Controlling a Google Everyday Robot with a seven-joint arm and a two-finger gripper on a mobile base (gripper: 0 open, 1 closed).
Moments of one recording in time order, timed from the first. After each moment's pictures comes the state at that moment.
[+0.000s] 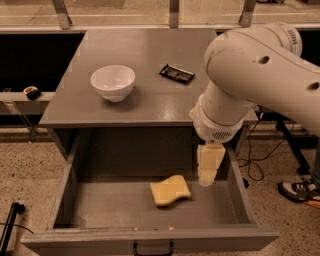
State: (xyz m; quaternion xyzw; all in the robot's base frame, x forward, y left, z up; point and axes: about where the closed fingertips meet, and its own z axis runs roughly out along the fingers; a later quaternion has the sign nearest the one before) arm 0.471 -0.097 0.825 -0.72 0.68 -0.04 0.13
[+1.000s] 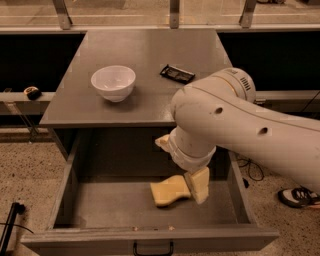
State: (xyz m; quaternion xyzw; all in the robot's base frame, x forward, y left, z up) arm 0.449 -0.051 0.766 -0.87 0.47 -0.06 0.11
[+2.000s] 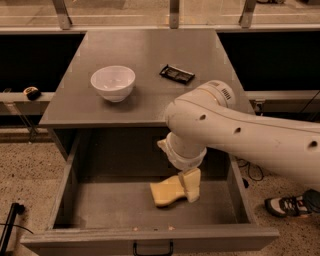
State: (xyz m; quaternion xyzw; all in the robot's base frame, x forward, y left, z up) arm 0.479 -0.048 0.718 -0.85 0.51 -0.05 0.10
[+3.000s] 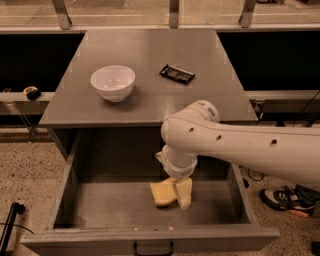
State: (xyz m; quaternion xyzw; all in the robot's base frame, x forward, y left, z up) arm 0.490 -0.038 0.648 -0.84 0.53 -0.02 0.09
